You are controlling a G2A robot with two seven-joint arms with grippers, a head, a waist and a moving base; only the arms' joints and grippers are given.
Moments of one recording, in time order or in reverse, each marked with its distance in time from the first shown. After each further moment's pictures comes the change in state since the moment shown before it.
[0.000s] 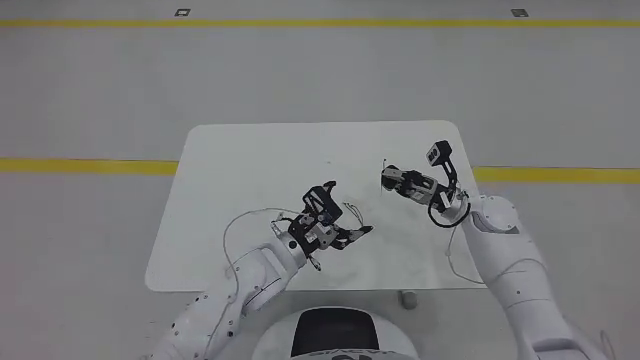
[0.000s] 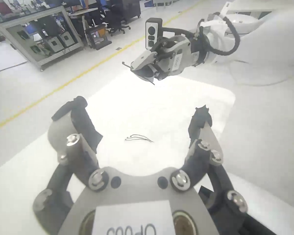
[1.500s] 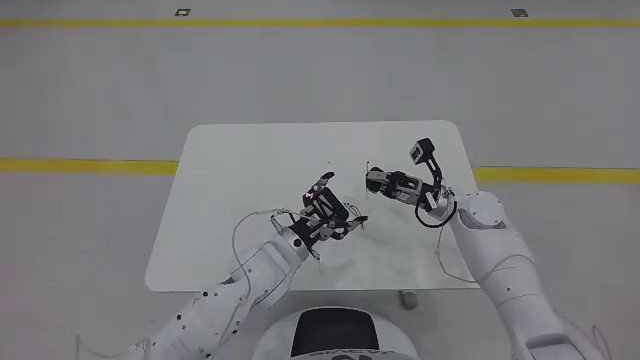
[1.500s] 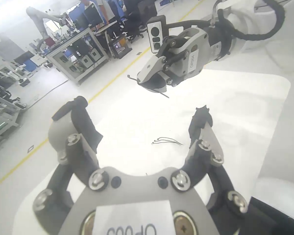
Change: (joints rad) left arm -0.148 0.078 0.178 0.047 0.169 0.242 0.039; right arm 0.018 -0.017 -0.071 -0.030 -0.001 0.000 0.006
